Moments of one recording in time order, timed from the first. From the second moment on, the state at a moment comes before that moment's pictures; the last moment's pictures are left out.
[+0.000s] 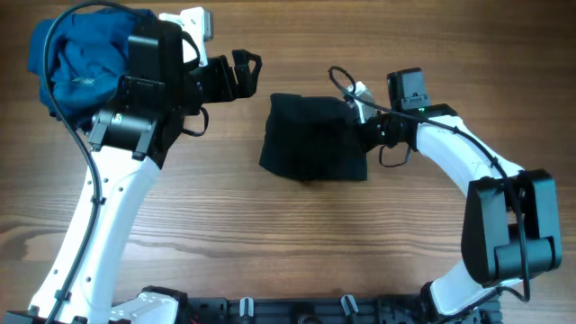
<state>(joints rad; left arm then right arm) -0.23 1.41 1.39 -0.61 0.27 -0.38 0.17 1.79 1.07 -0.46 -0.73 -0.16</state>
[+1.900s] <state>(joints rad) -0.23 1.41 1.39 -0.65 0.17 -0.37 0.13 1.70 1.15 -0.51 -0.51 0.23</state>
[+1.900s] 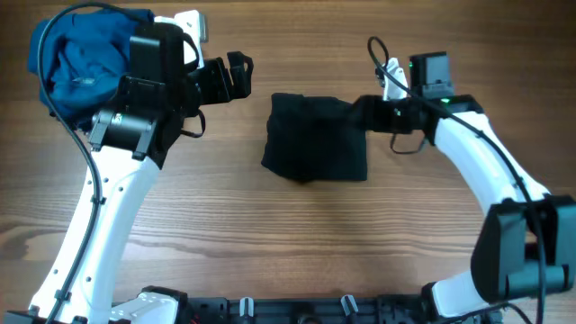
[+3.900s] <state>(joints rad) -0.23 1.45 1.39 -0.67 0.16 -0.37 0.27 1.89 1.15 -0.56 -0.46 0.40</state>
